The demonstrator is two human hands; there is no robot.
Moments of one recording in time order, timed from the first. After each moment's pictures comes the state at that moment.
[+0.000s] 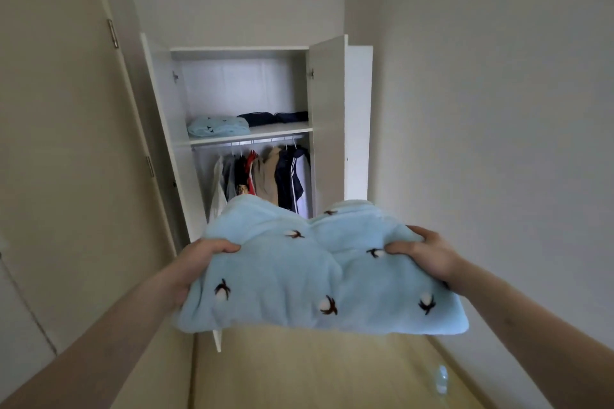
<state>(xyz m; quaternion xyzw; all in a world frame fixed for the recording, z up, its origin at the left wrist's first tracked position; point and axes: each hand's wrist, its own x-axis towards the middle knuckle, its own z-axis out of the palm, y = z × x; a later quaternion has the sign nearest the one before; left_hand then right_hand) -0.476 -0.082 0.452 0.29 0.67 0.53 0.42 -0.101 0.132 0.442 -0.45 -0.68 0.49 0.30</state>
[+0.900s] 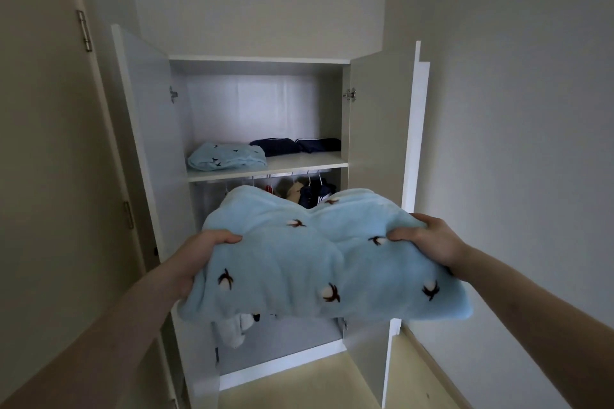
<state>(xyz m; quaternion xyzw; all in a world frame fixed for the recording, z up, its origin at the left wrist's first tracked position) -0.790 0.234 0.496 0.28 0.66 0.58 0.38 -0.434 0.469 0.501 -0.41 -0.71 0.48 0.31</state>
